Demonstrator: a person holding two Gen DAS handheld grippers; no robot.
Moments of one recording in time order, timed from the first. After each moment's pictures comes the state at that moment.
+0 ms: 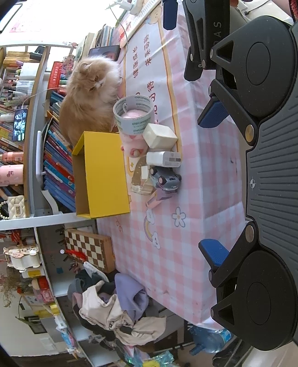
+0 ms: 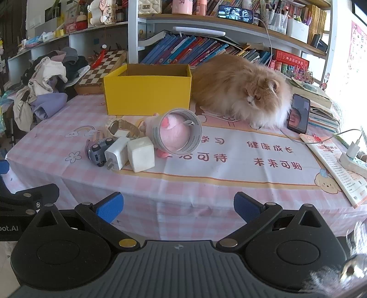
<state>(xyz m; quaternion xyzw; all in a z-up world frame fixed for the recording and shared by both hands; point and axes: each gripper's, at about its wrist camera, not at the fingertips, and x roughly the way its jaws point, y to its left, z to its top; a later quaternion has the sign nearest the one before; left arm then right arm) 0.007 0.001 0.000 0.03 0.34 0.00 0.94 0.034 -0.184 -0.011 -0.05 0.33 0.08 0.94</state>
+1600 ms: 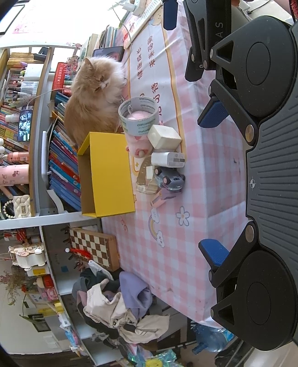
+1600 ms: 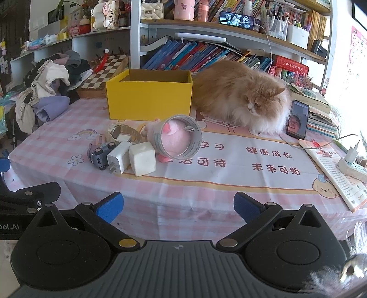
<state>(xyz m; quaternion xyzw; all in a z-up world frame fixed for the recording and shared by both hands) 0.003 0.000 0.004 0.03 0.33 0.00 0.94 0.026 -0.183 -0.005 -0.05 0.32 0.08 0.94</state>
